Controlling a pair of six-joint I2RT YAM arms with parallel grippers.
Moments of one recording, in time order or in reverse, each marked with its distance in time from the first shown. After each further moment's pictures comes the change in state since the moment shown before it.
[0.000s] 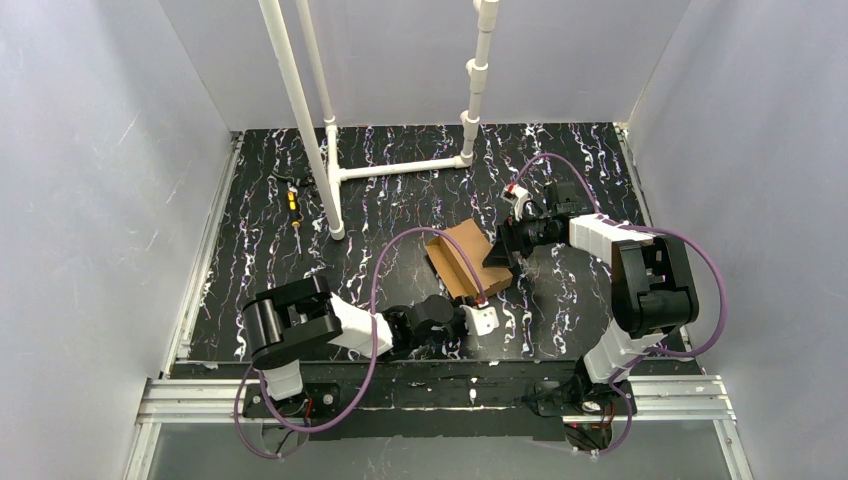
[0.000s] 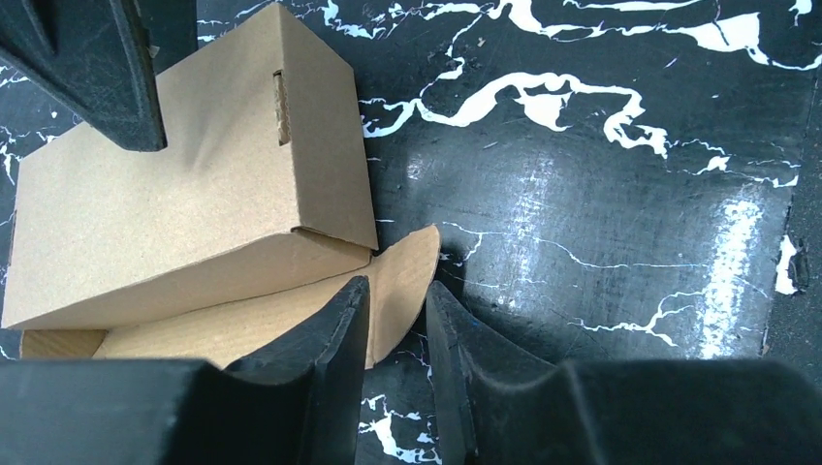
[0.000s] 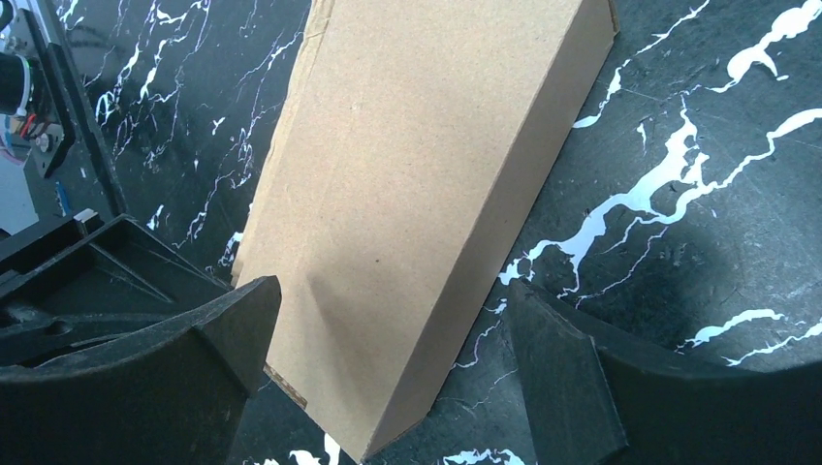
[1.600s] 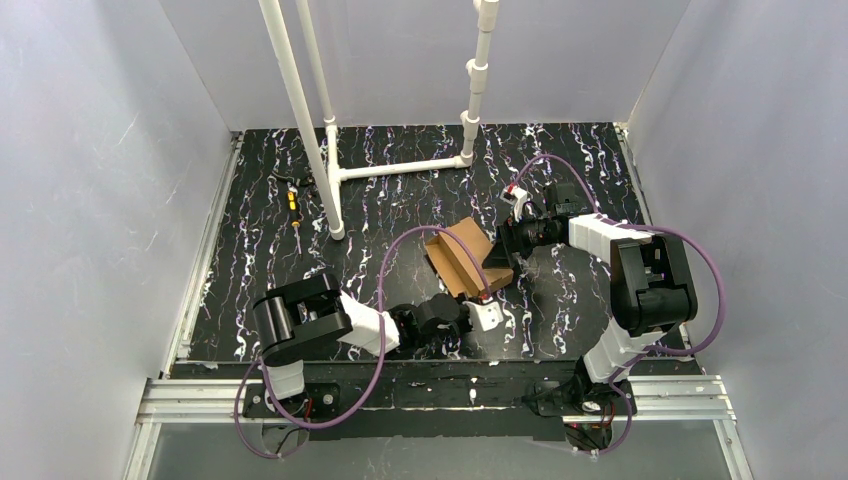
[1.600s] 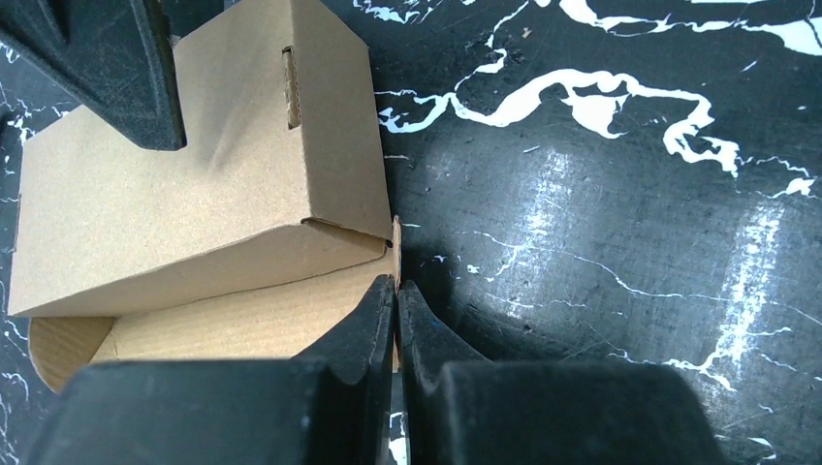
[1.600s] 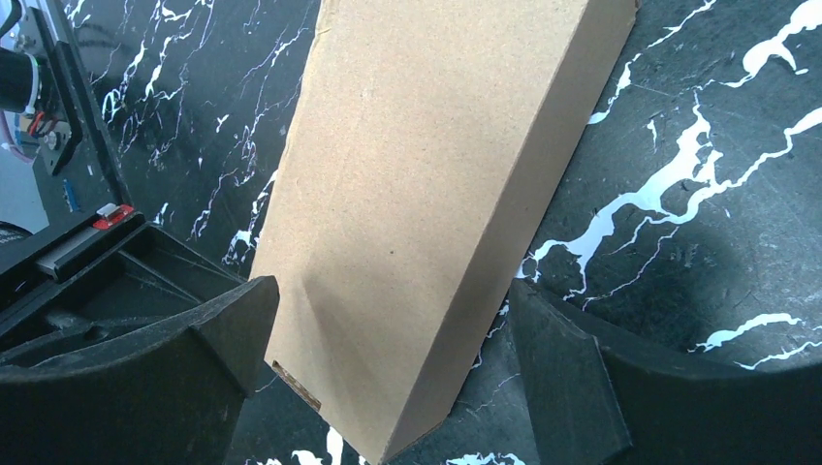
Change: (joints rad) left arm 0.001 0.056 0.044 -0.011 -0.064 0.003; right arm 0.000 0.012 0.000 -0.002 -0.014 -0.001
